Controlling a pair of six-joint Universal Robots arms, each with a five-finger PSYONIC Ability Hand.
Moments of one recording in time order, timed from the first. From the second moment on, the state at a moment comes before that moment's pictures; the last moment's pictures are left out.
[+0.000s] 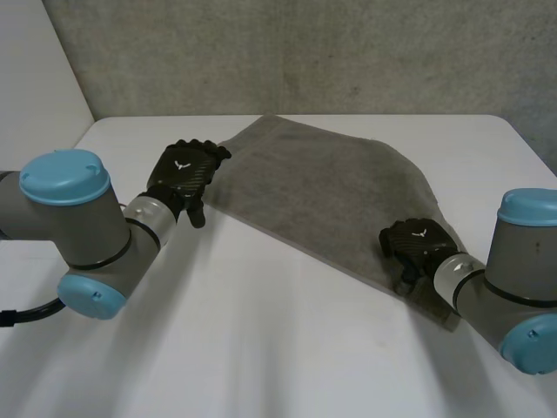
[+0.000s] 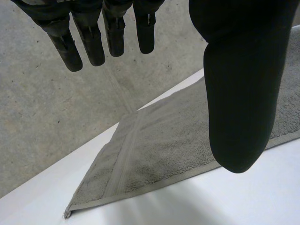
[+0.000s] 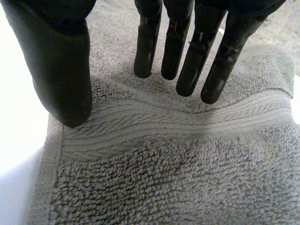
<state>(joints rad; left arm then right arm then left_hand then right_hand) 4.31 -2.14 -1.43 3.46 -1.42 3.36 1.85 -1.02 1.63 -0.14 1.36 2.76 0.26 0.26 0.26 0.26 0.03 0.65 0.64 0.65 0.64 0.48</state>
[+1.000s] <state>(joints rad) 4.19 -2.31 -1.36 3.47 -1.40 3.36 1.84 -1.76 1.72 0.20 1.12 2.87 0.29 0.29 0.29 0.28 0.03 1.31 1.32 1.34 1.33 1.16</state>
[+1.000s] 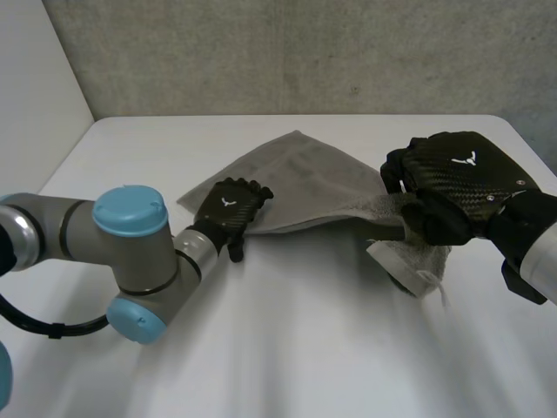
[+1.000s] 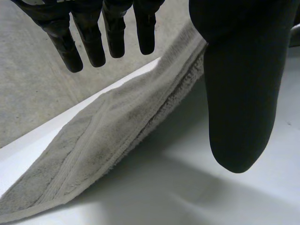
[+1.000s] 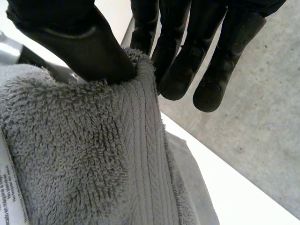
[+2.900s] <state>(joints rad) 4.40 -2.13 -0.81 3.64 -1.58 3.50 1.86 -1.09 0.99 -0.43 1.35 2.67 1.21 1.22 1.22 1.22 0.86 1.31 1.34 1.34 1.33 1.18</state>
